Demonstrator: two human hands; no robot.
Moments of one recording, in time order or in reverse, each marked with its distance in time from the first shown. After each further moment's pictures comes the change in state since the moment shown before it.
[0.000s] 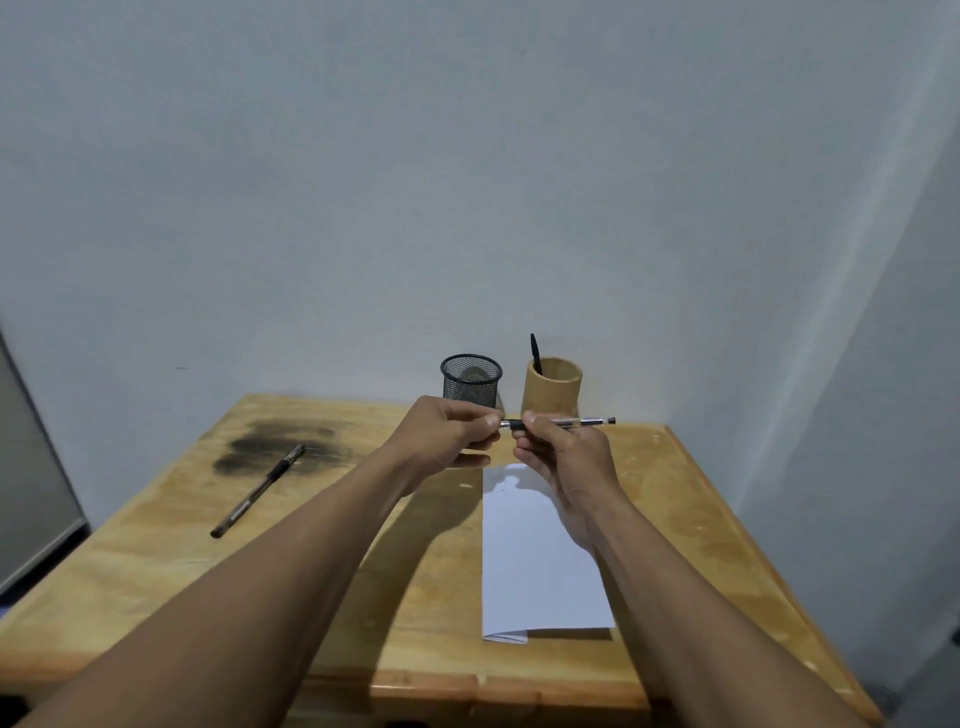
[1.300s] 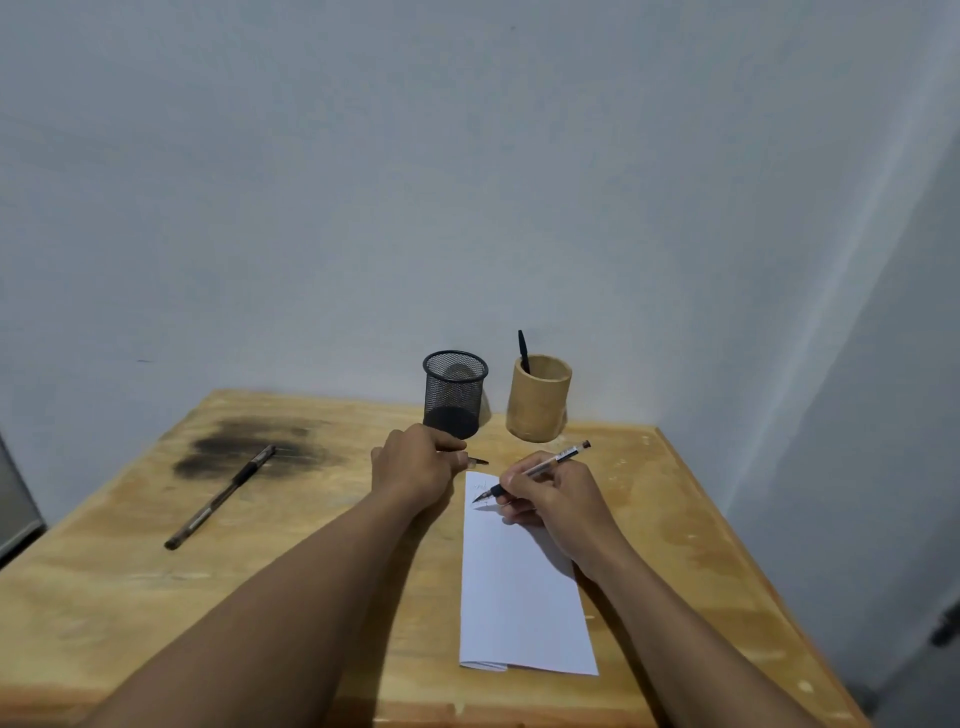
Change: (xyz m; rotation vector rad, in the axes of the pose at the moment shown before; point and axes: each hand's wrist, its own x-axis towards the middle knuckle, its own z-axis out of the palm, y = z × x) left_hand 0.044 -0.063 0.003 0.870 0.362 0.024; right_hand -0.009 0.016 -0.025 -0.524 -0.128 -0.022
